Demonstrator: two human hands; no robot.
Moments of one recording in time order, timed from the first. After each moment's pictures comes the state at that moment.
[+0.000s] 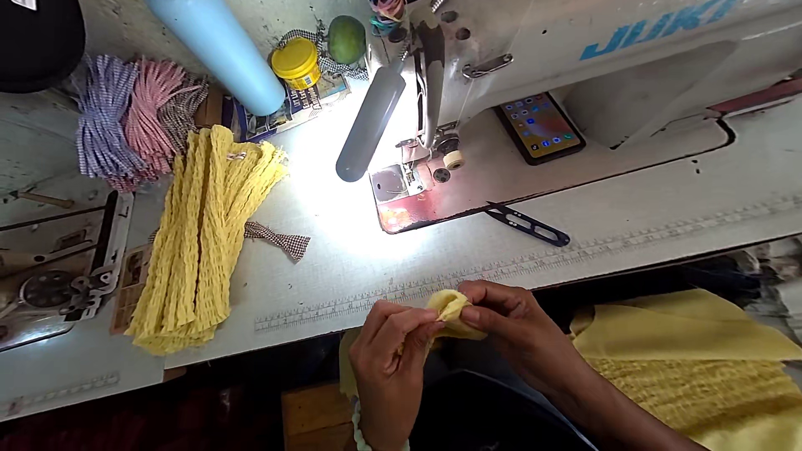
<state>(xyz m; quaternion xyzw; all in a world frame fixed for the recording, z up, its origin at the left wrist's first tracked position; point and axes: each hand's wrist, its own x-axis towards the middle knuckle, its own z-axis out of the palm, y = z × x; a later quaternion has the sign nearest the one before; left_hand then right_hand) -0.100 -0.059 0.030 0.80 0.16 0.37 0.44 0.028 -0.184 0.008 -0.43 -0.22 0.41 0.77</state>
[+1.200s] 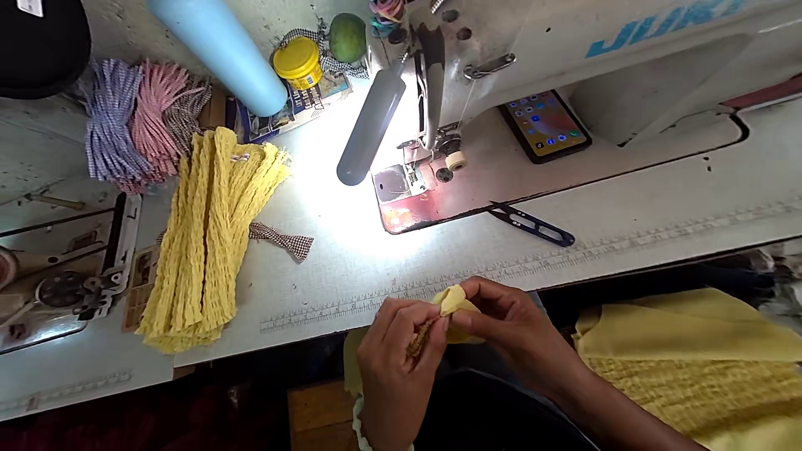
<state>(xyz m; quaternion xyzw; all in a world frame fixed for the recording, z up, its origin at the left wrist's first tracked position) -0.096 -0.060 0.041 0.84 0.17 0.34 0.40 0.026 -0.180 0.017 -0.42 -0.21 0.44 0.76</state>
